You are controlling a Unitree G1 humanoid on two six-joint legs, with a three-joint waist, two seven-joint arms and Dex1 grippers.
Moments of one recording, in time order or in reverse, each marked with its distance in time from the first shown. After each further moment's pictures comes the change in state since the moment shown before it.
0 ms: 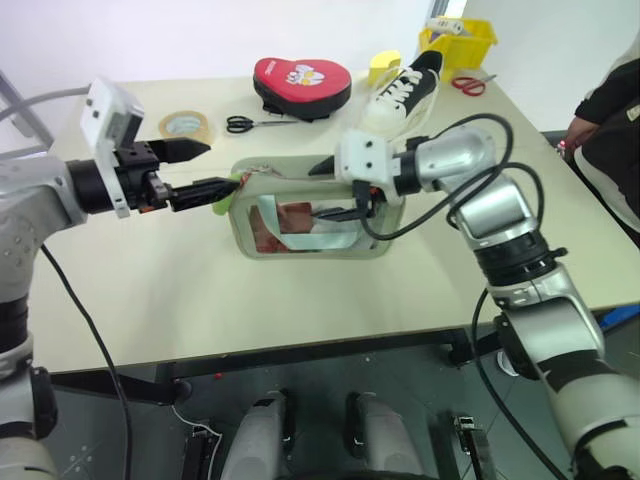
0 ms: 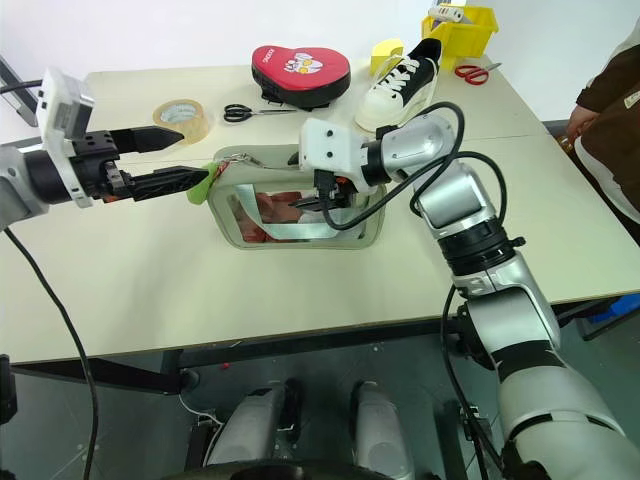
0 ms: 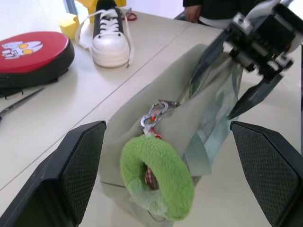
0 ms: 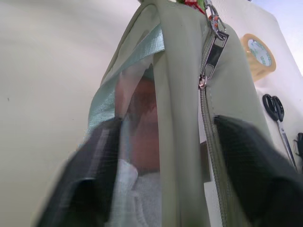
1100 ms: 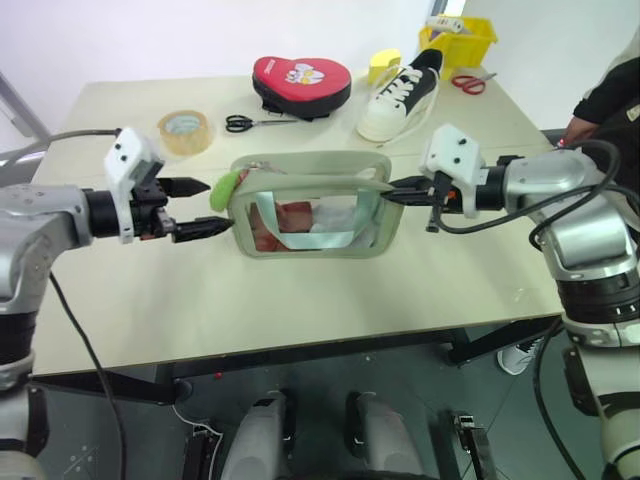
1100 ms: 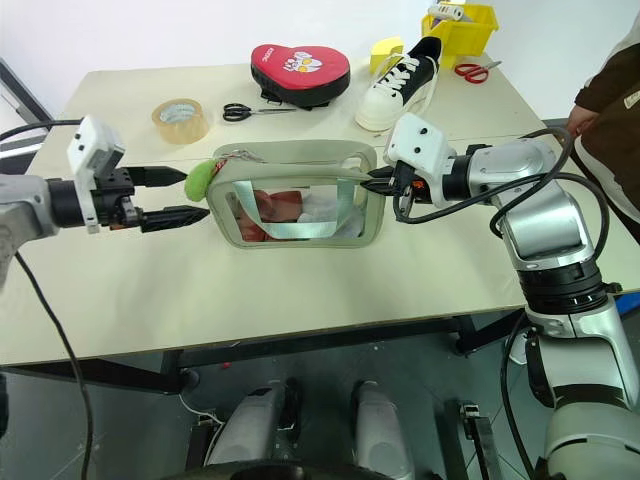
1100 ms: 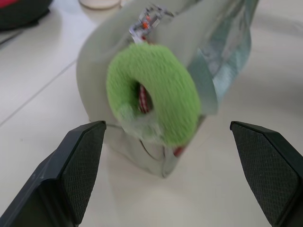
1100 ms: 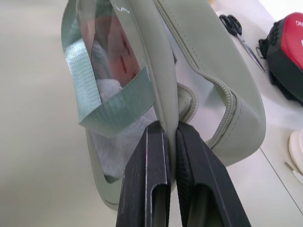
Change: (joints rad) left arm 0.078 -0.014 -0.087 0.040 0.146 -0.073 -0.074; right arm 0.229 -0.247 -0.151 -0.195 0.127 0.219 -0.102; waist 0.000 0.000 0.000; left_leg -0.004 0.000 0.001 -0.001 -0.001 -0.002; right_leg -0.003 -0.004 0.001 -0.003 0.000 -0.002
